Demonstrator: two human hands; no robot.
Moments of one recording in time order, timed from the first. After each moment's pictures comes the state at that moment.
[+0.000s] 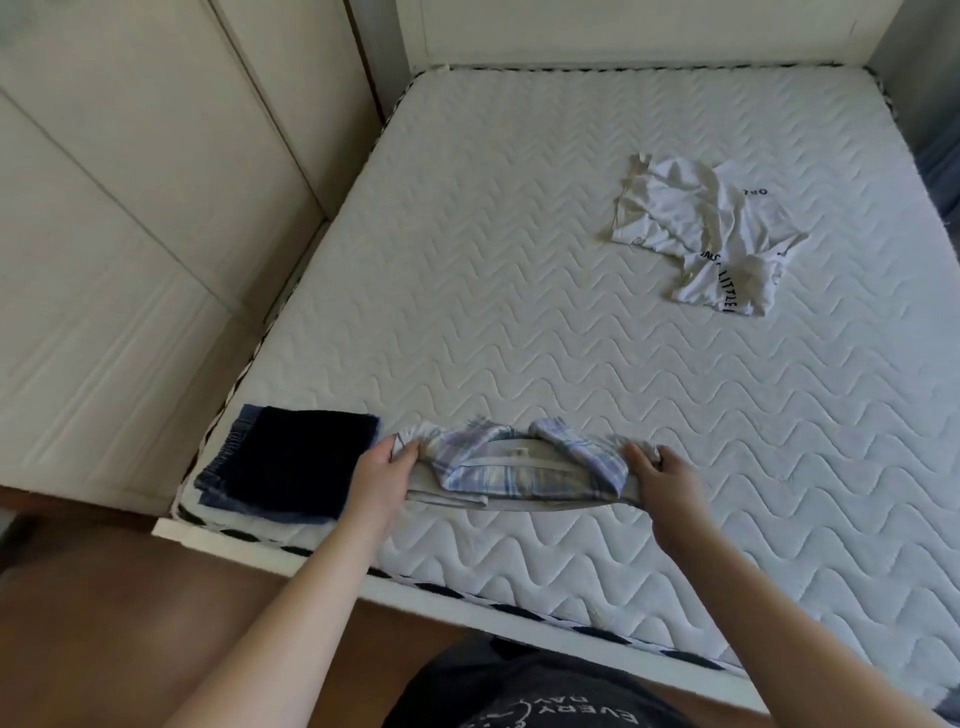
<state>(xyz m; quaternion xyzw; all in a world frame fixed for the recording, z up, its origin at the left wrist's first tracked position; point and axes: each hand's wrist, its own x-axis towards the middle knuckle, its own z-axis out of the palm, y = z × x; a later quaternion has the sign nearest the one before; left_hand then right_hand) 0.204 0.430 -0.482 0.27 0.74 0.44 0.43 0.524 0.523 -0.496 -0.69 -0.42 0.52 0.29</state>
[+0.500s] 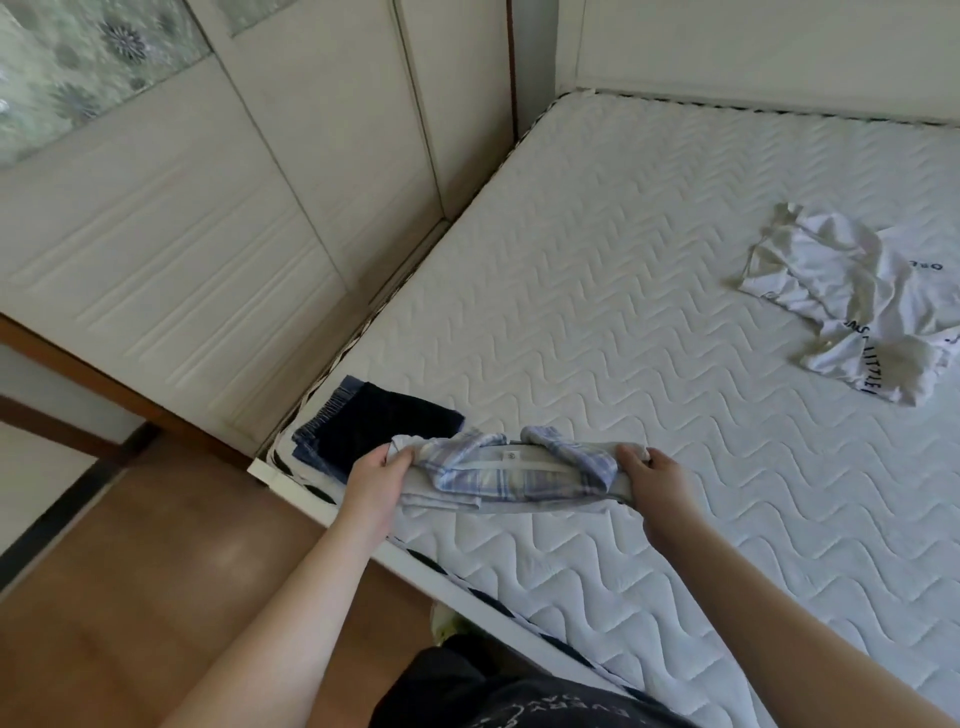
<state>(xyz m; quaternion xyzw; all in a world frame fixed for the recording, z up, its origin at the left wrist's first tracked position) 0.120 0.363 -0.458 0.12 0.75 0.52 0.39 0.394 0.541 -0.483 -0.61 -0.45 0.61 0.23</state>
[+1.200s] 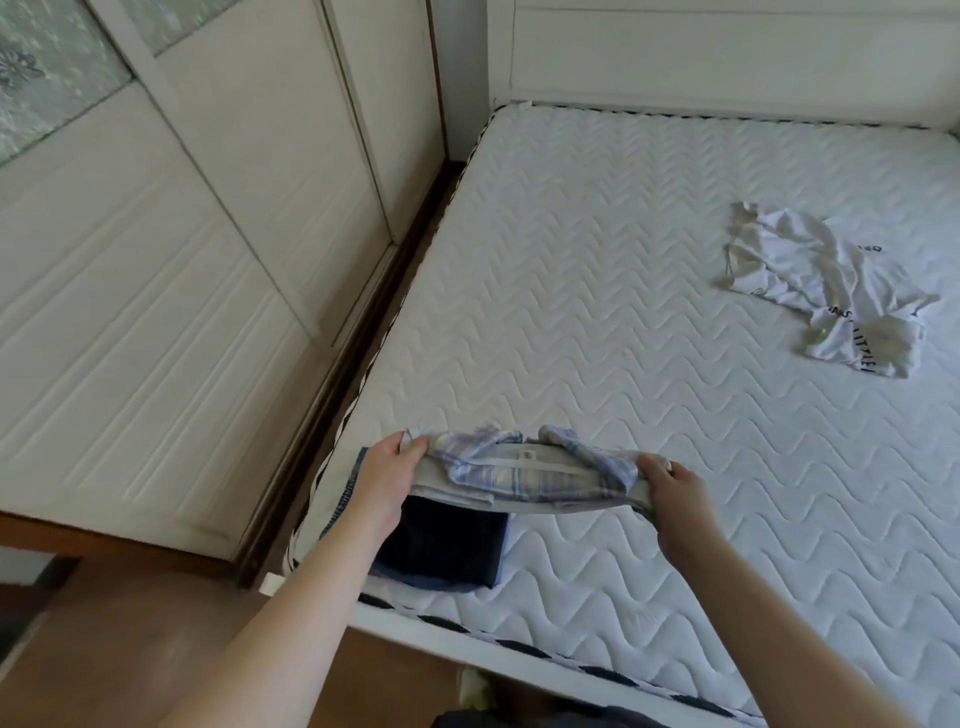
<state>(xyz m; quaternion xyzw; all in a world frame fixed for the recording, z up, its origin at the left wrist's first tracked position) -0.131 0.436 -0.469 0.22 0.72 0.47 0.47 0.192 0.518 -0.480 -0.68 -0.34 0.56 0.33</state>
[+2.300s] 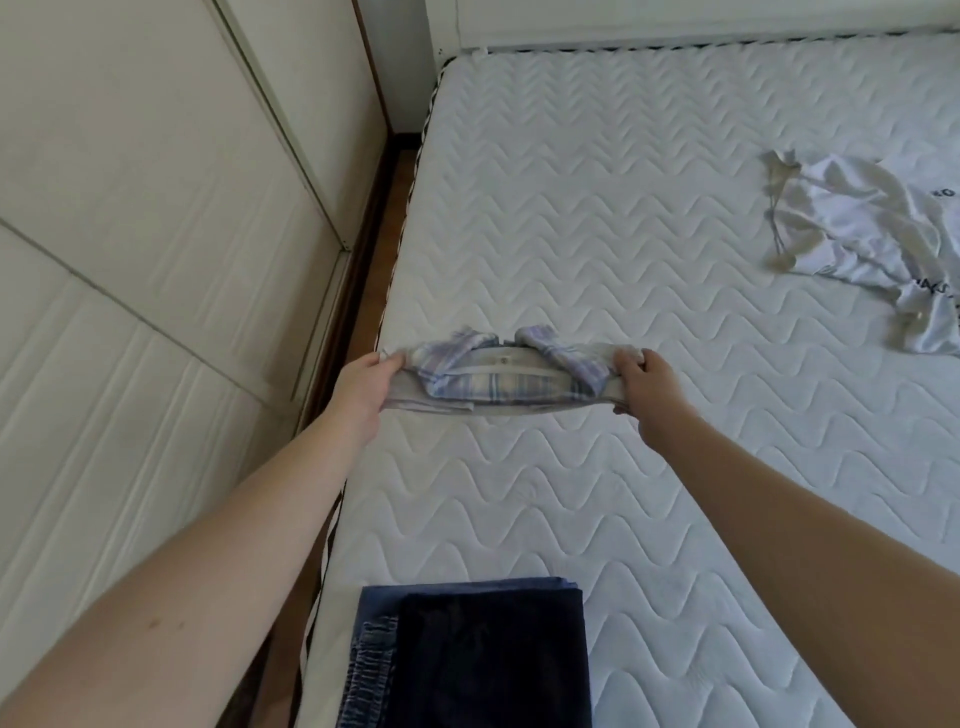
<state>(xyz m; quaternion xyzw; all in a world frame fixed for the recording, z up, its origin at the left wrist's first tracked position) -0.320 0.782 -0.542 0.20 0.71 0.45 0.51 -0.001 0.828 -0.561 -0.69 -0.38 0.52 0.34</state>
